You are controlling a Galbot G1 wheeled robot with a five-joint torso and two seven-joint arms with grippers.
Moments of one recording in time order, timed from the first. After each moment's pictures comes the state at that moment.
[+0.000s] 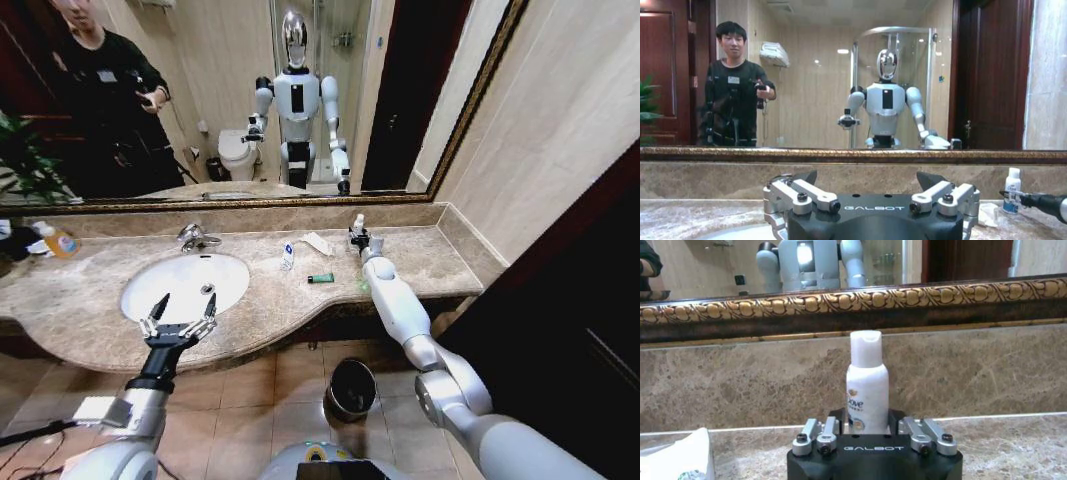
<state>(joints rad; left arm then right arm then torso) 1.84 -1.36 -0.82 -2.47 -0.37 0.04 0.05 -0.38 1.45 0.30 0.89 0.29 -0.06 0.04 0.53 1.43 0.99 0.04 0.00</state>
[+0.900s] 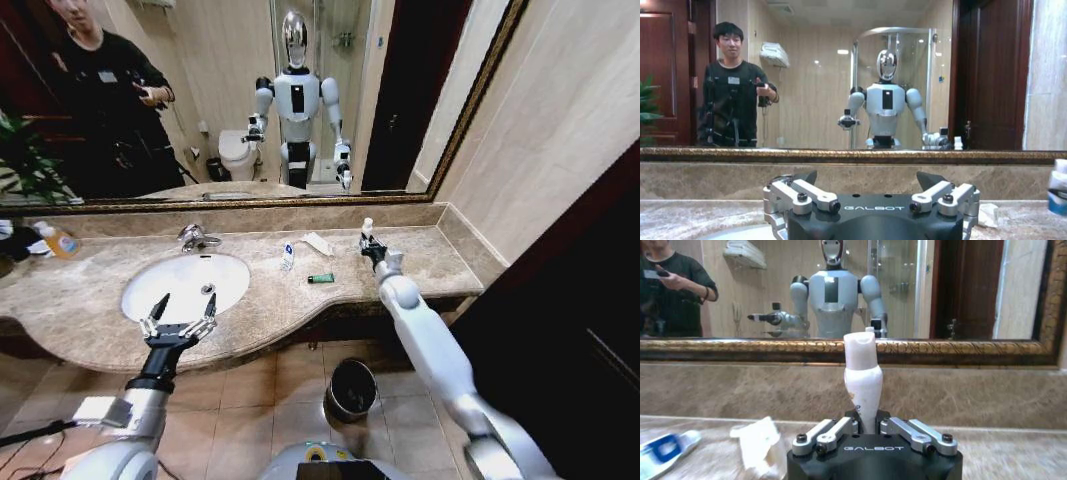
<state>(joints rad) 1.84 -1.36 -0.82 -2.47 -0.37 0.04 0.05 -0.82 1.21 0.26 1.62 0.40 -0.20 0.14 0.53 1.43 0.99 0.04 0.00</state>
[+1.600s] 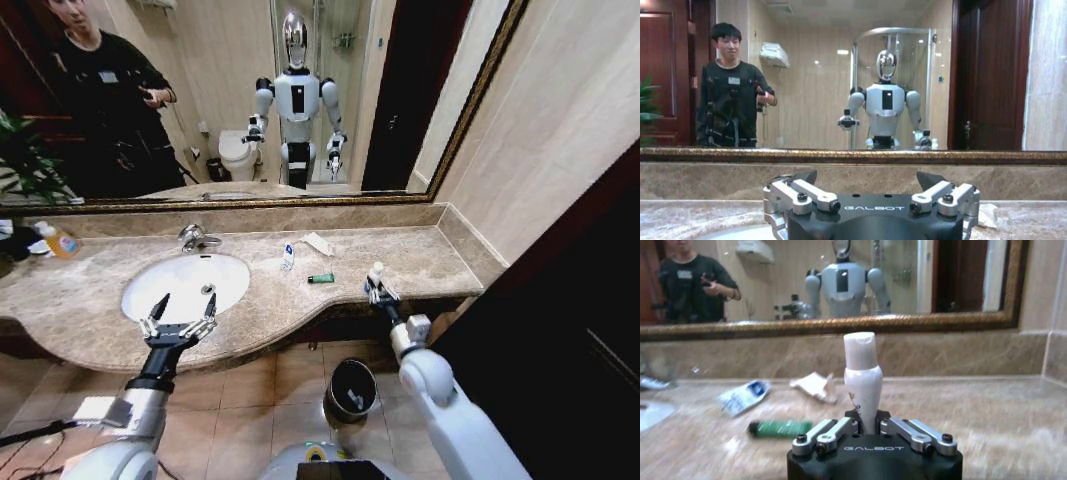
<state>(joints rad) 1.84 -1.36 -0.82 -2.47 -0.37 0.04 0.05 -1.39 1.23 0.34 2.02 0.29 -0.10 0.16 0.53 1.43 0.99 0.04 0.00</state>
